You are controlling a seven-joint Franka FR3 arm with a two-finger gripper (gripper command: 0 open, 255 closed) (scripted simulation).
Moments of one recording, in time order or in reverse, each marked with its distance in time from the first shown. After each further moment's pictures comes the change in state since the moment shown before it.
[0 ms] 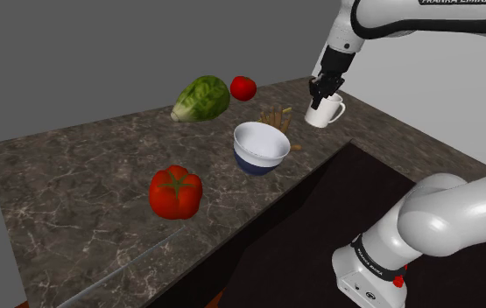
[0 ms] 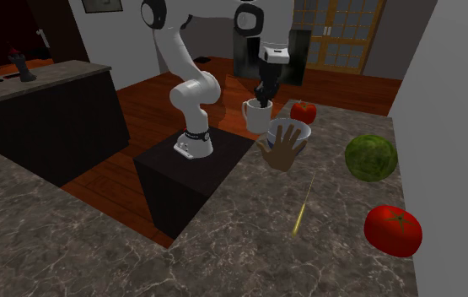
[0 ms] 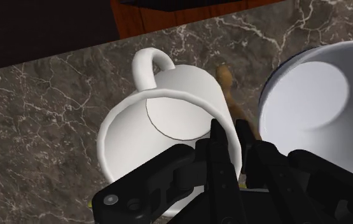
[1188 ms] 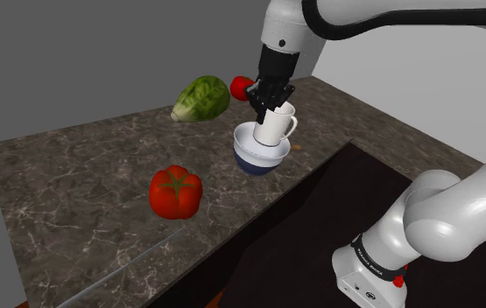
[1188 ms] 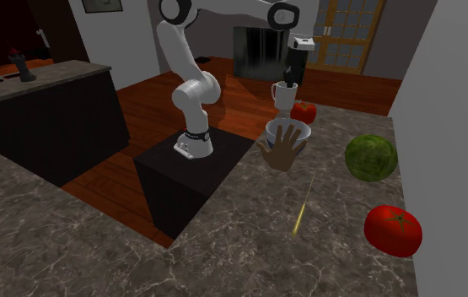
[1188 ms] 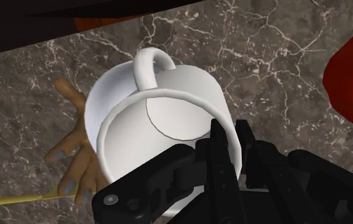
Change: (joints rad) arm 0.167 0.157 0.334 0.147 0.147 -0.006 0.439
